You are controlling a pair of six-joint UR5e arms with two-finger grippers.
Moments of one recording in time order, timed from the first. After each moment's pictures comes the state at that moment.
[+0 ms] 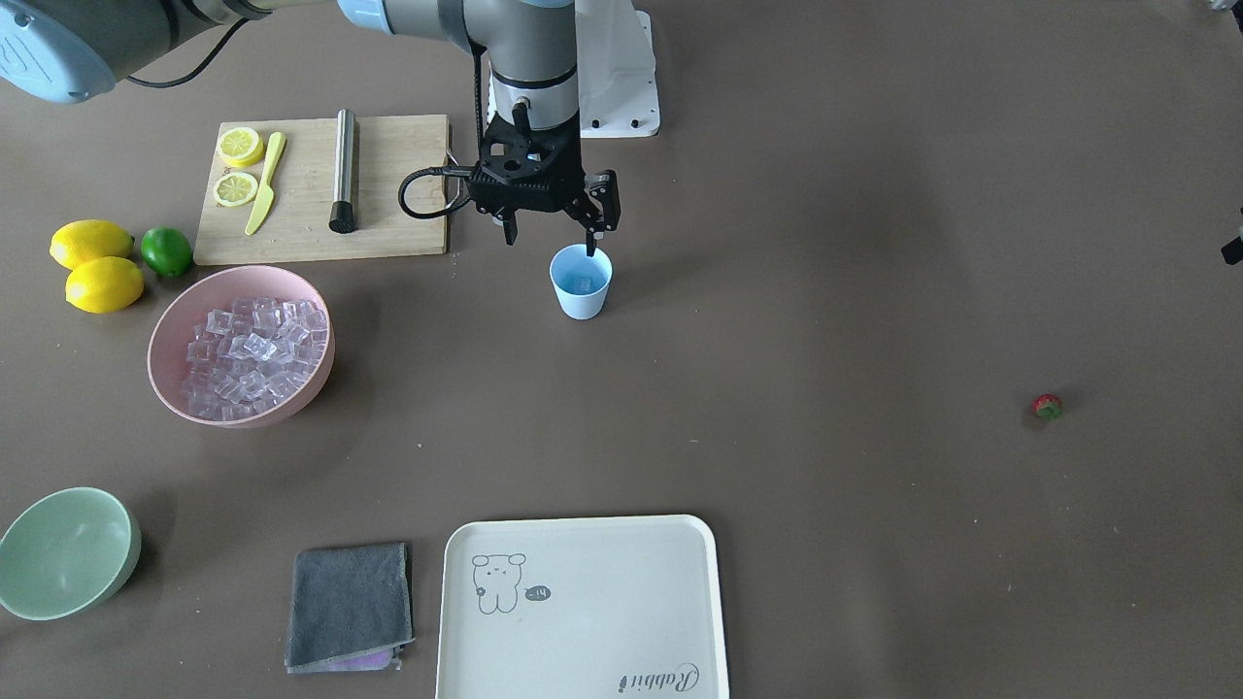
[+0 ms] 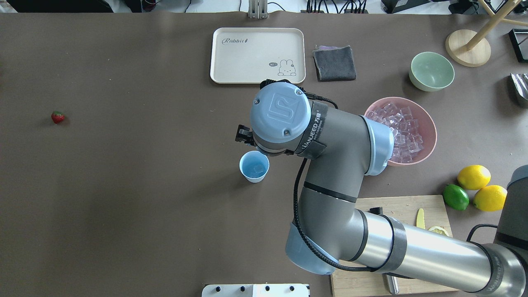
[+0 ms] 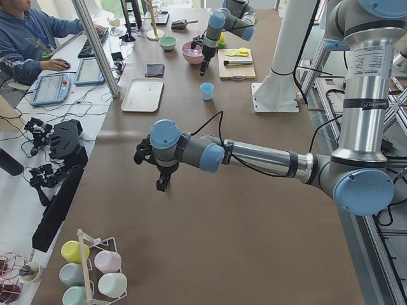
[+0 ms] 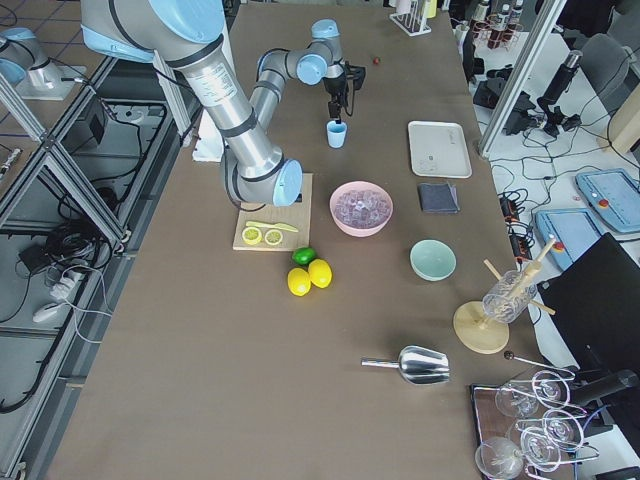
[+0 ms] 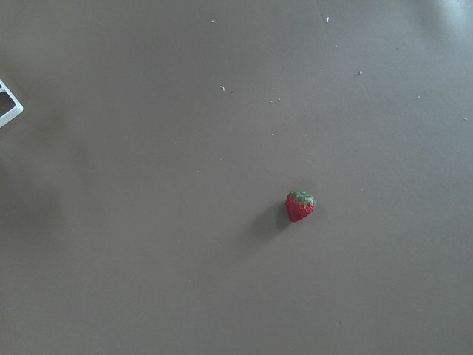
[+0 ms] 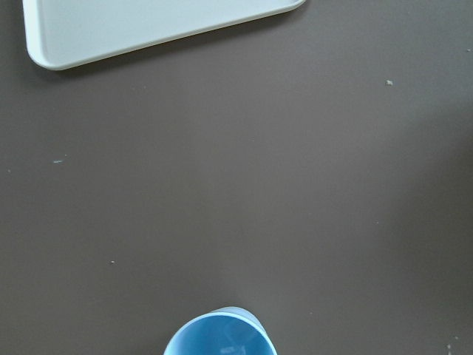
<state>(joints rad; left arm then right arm) -1.49 -1.58 -1.73 -1.72 -2.48 -0.03 0.48 -0.81 1.82 -1.77 1.70 1.46</state>
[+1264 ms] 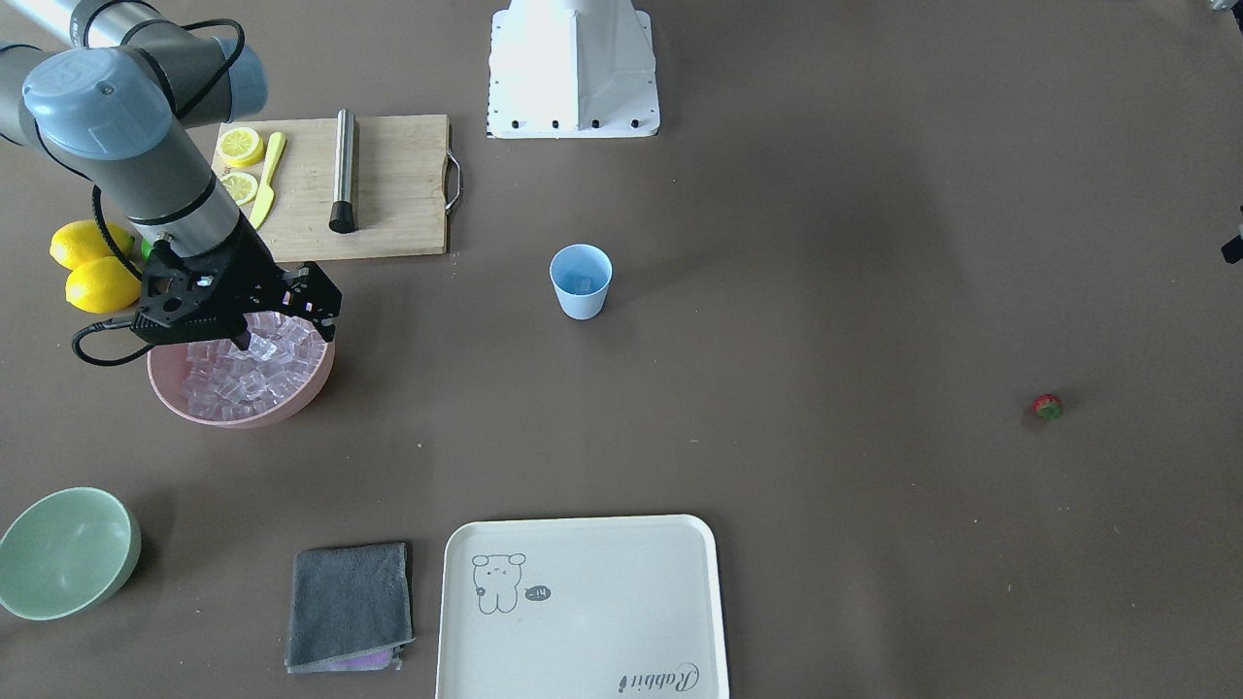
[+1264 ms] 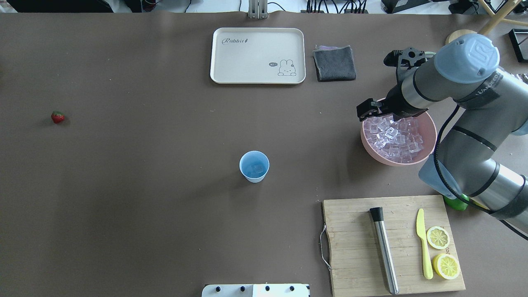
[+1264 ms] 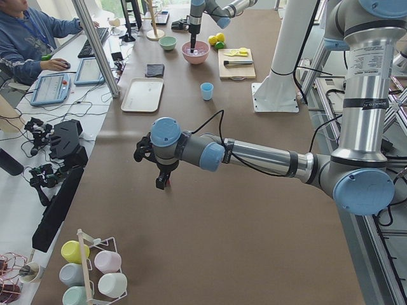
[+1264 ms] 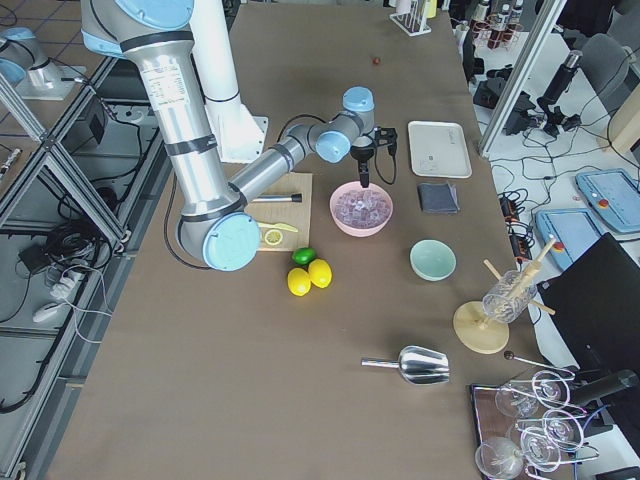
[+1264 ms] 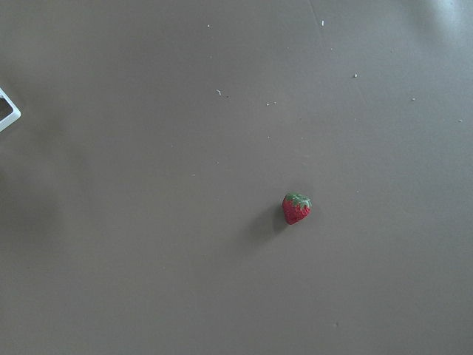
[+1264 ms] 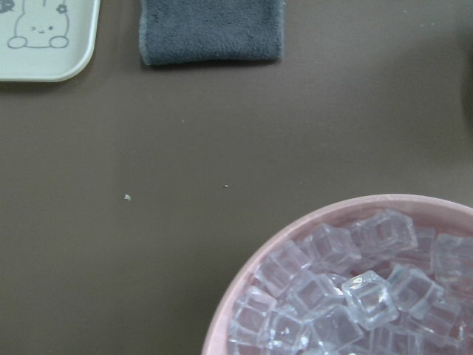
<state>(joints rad) -1.49 -1.58 -1.74 -1.74 -2.48 -0.05 0.83 -1.27 1.81 -1.36 2.02 0.96</state>
